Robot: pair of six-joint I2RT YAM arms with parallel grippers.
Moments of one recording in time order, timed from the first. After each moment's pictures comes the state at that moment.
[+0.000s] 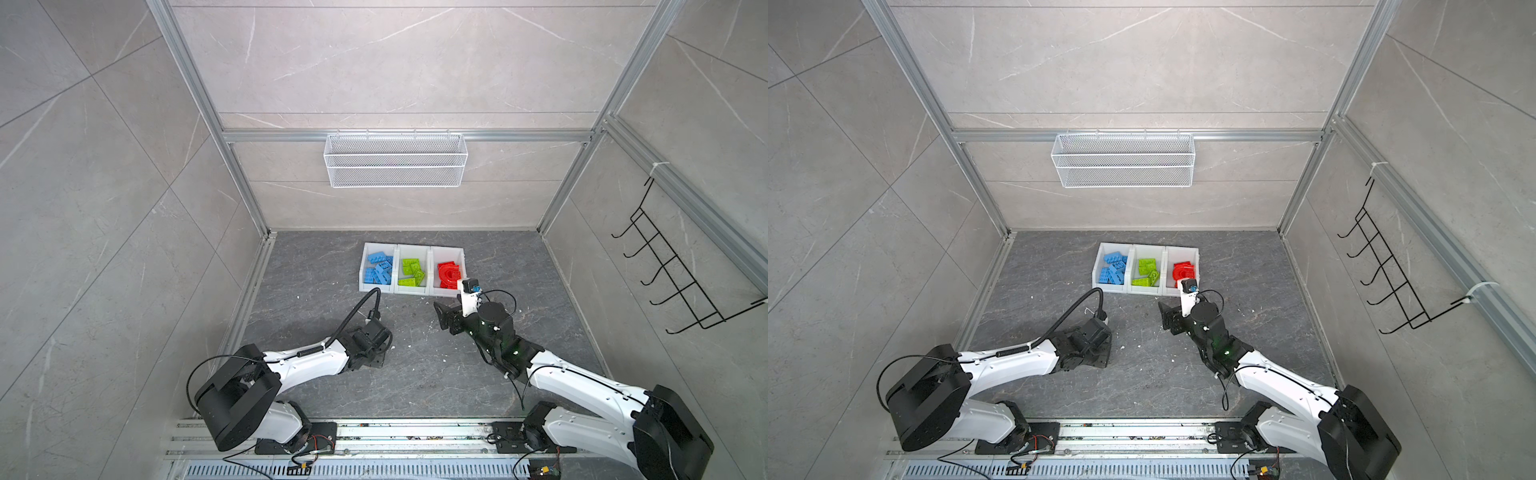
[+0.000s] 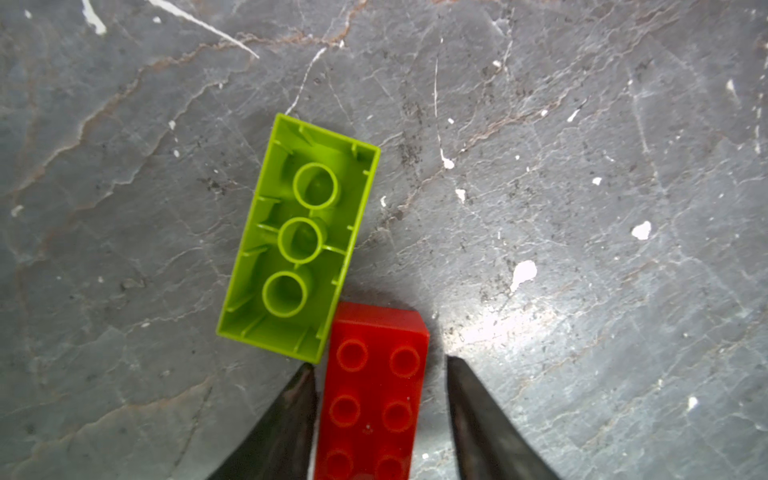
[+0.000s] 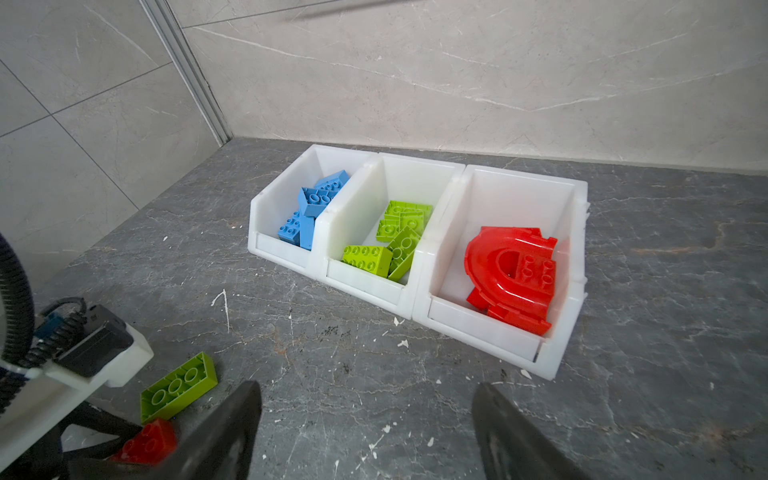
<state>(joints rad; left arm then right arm) -0.87 1.41 0.65 -0.40 -0.21 -0.53 0.67 1.11 0.51 0.28 0.18 0.22</state>
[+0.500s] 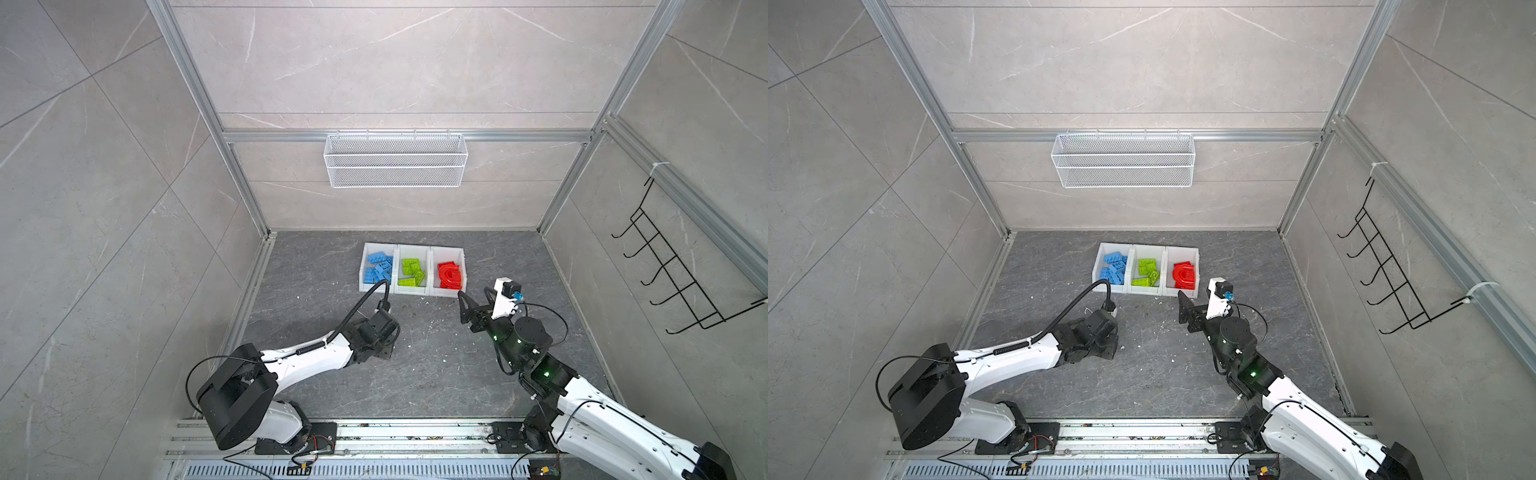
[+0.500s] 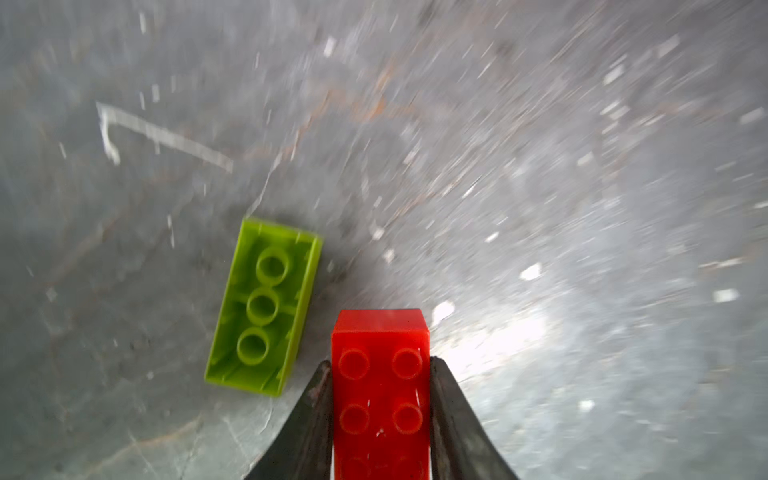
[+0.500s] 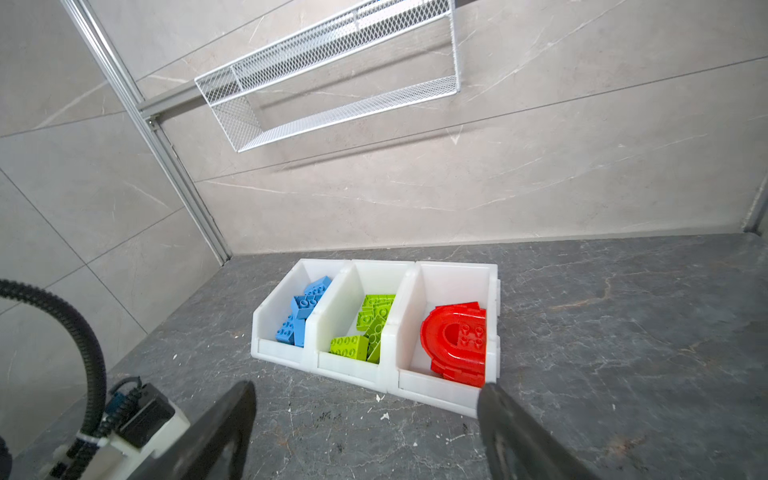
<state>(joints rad) -0.88 1.42 0.82 -0.42 -0.20 -0.47 0.67 0.76 0.43 0.28 0.35 0.27</state>
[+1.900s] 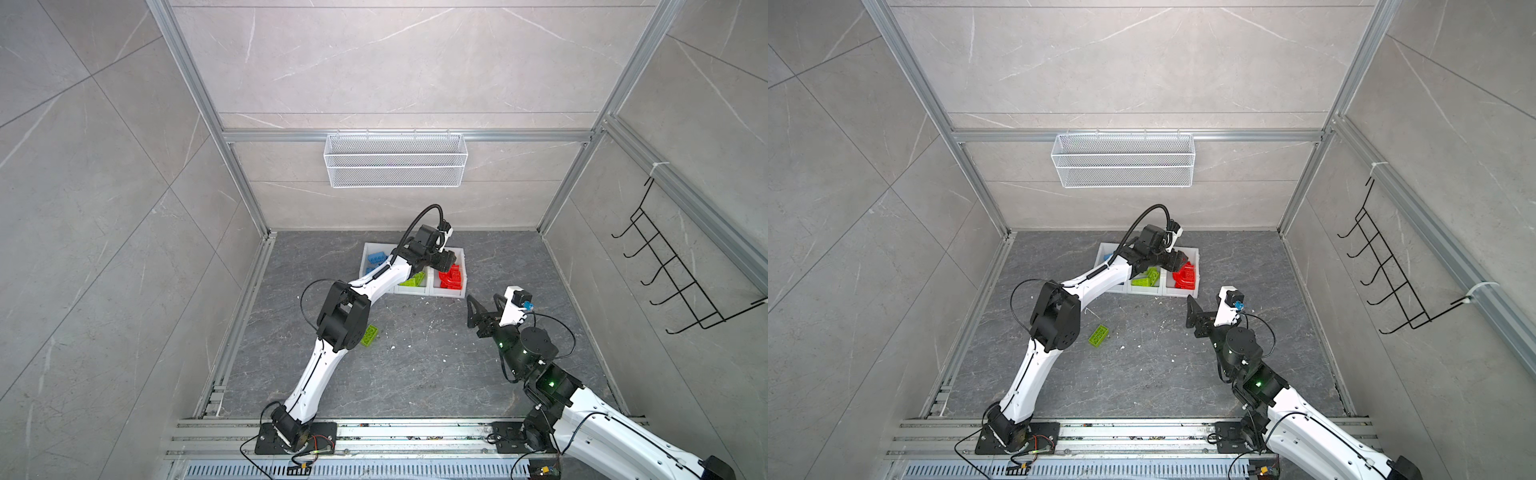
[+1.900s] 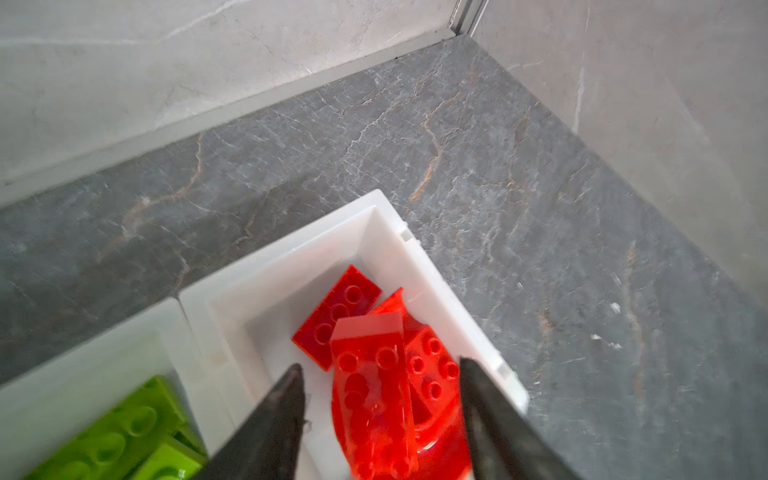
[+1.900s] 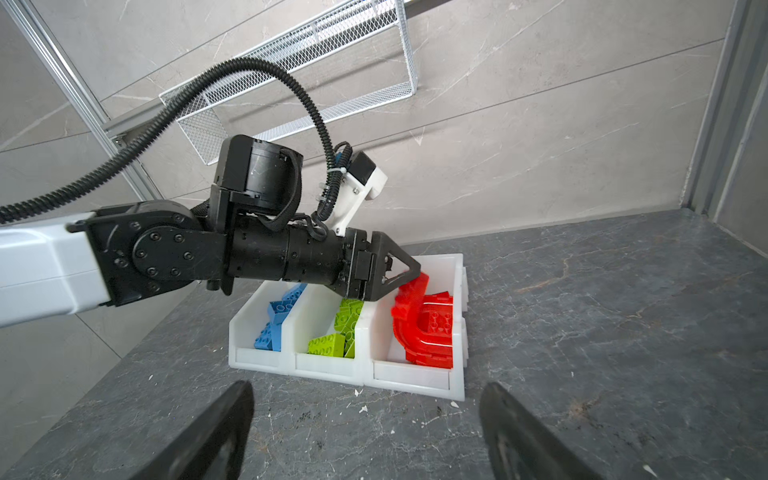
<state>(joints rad) -0.71 2.42 2.15 -0.33 0.20 -0.15 0.67 0.67 0.36 0.27 0.42 0.30</state>
